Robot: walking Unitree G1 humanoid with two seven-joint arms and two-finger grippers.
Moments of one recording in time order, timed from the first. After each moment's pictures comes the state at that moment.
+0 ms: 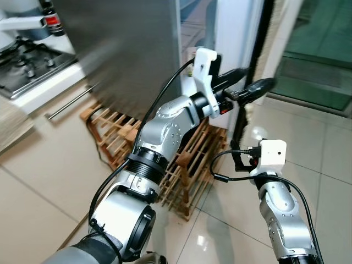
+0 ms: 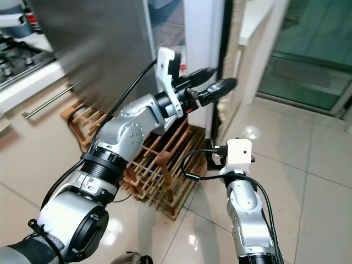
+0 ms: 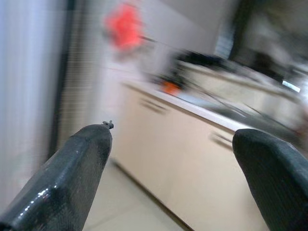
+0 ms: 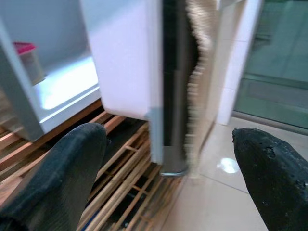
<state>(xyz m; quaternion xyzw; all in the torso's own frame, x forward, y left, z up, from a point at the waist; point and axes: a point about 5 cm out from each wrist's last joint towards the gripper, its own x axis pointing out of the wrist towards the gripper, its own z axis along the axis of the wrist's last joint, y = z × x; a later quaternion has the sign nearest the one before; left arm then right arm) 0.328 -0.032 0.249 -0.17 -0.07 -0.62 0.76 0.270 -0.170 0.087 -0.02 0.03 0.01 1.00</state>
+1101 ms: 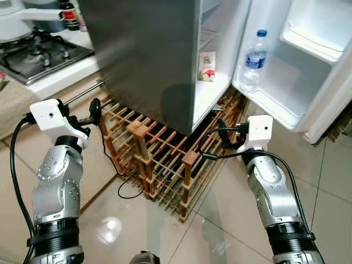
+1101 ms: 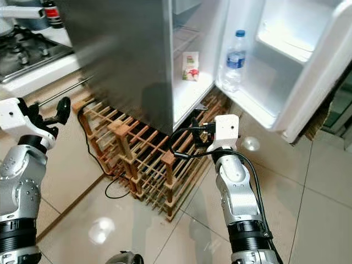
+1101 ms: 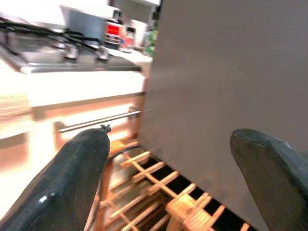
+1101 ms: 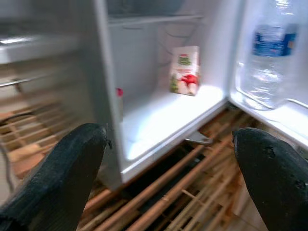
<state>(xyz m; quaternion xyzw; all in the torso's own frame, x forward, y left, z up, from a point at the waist) 0.301 0.229 0.160 -0.09 -0.05 0.07 0.99 0.315 -0.141 0.116 0.02 0.00 0.08 1.00</state>
